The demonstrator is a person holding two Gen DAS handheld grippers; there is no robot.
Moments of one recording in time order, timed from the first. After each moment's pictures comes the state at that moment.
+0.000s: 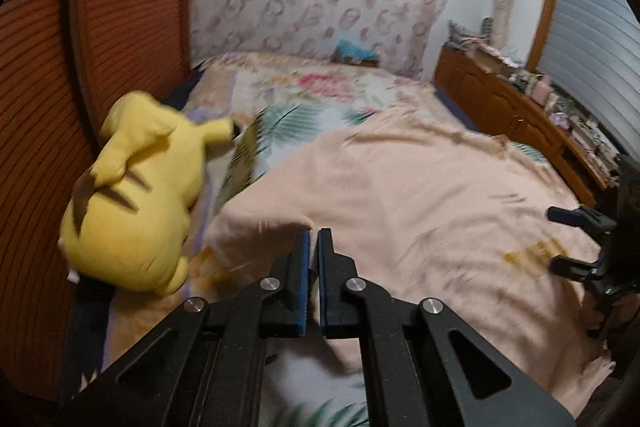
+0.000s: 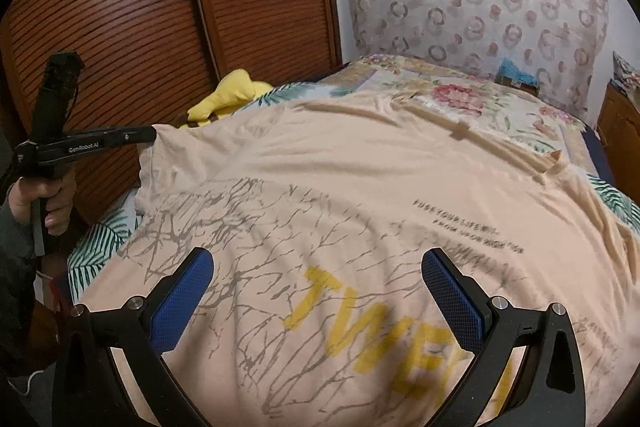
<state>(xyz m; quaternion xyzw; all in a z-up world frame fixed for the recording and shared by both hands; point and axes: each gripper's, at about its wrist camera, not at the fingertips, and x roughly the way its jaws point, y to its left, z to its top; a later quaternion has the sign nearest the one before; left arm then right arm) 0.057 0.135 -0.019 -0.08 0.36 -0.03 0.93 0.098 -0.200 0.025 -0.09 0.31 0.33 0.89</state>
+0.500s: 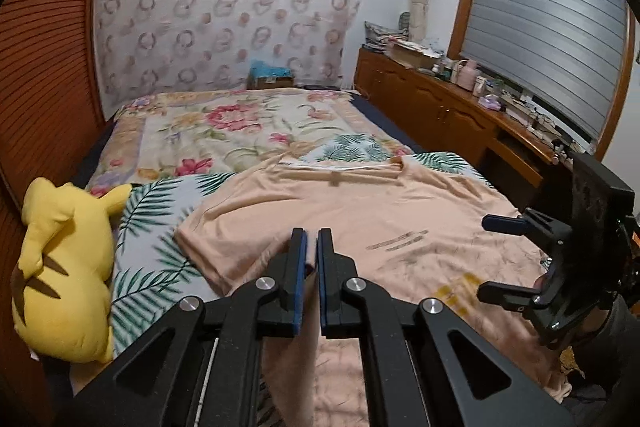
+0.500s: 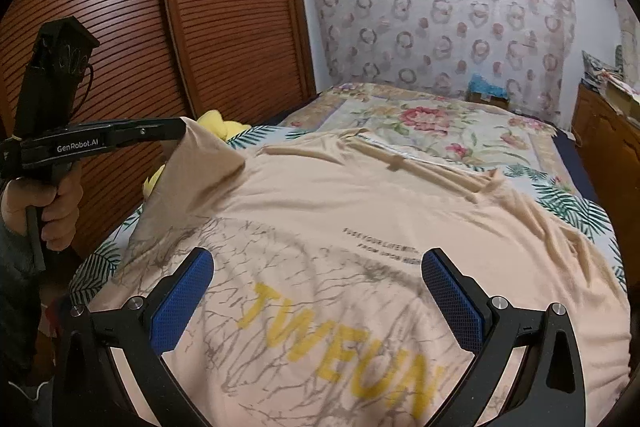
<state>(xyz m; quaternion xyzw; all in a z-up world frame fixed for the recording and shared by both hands) 0.100 0.023 0.037 -0.03 0.32 -0.15 0.93 0.074 -0.242 0.040 -0.06 0.27 0.29 0.92</state>
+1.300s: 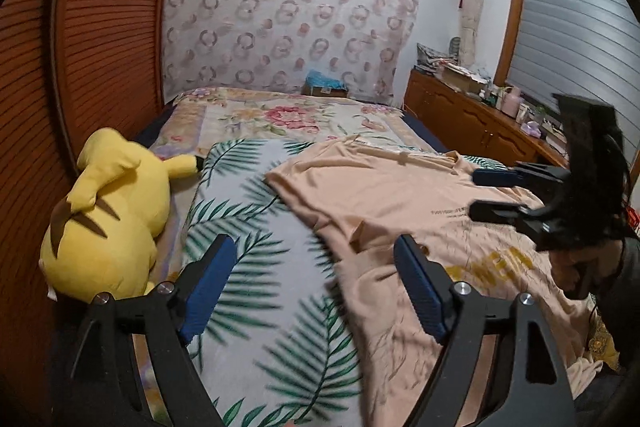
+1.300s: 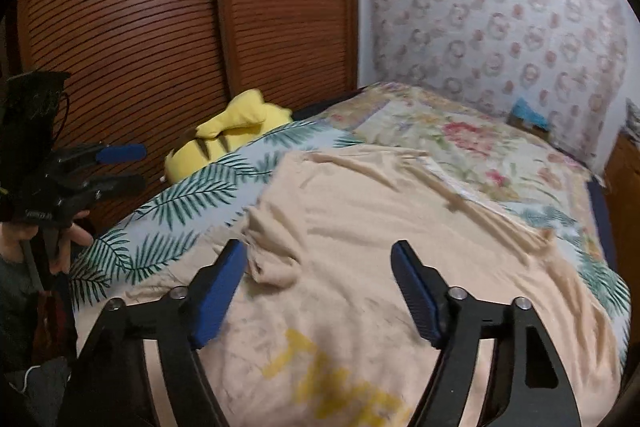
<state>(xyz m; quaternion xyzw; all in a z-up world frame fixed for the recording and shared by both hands) 0.028 0.087 -0.008 -0.07 0.30 -0.05 0.95 0.107 -0.142 0.050 -0.14 0.28 0.37 0.87</state>
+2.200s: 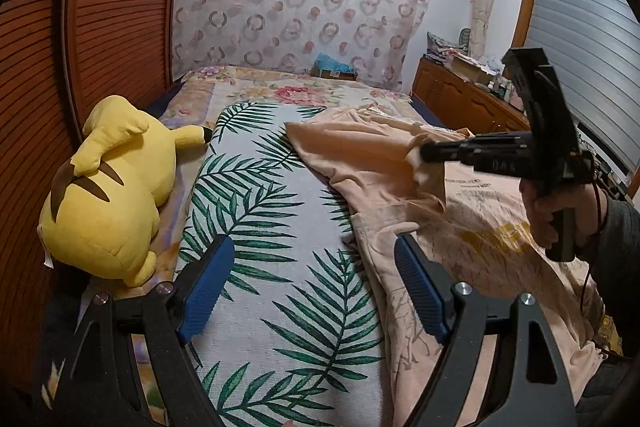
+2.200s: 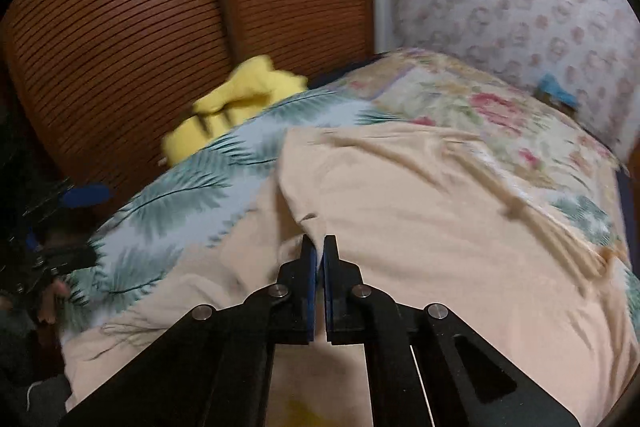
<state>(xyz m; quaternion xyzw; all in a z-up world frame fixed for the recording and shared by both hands) 0.017 0.092 -0.039 -0.08 0.32 -0.05 0.94 0.193 -0.116 0.024 -0.13 0.34 0.34 0.87</state>
